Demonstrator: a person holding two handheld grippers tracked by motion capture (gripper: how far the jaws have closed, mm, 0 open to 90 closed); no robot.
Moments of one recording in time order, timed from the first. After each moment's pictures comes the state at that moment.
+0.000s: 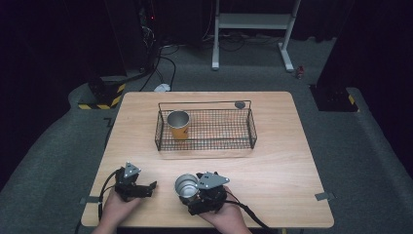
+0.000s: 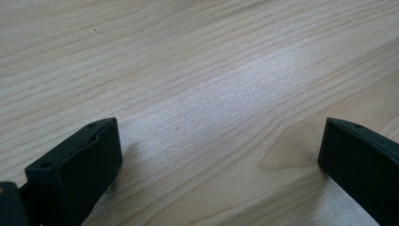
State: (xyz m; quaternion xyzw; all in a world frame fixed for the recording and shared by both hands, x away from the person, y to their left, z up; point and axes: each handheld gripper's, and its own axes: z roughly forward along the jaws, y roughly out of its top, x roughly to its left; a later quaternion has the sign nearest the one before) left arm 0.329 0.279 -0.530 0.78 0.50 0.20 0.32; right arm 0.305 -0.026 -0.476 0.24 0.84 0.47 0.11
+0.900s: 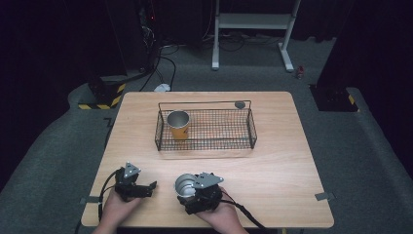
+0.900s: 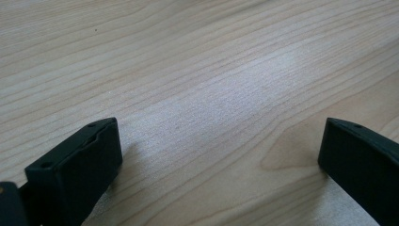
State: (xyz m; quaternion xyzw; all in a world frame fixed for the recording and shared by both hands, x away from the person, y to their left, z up) left arm 0.329 0.278 -0.530 0.78 0.50 0.21 0.32; right arm 0.313 -0.015 -0.497 0.24 0.85 0.46 0.10
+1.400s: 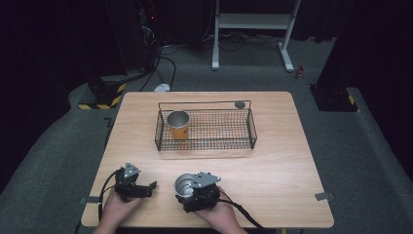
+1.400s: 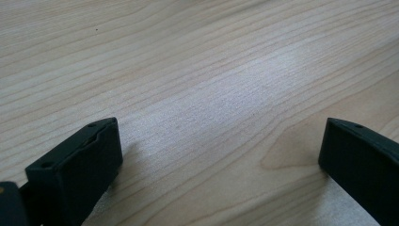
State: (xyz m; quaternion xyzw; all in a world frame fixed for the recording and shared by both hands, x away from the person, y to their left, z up) left arm 0.328 0.279 -0.530 0.78 0.50 0.21 0.32; right arm 0.316 -0.009 -0.500 0.23 0.85 0.46 0.11
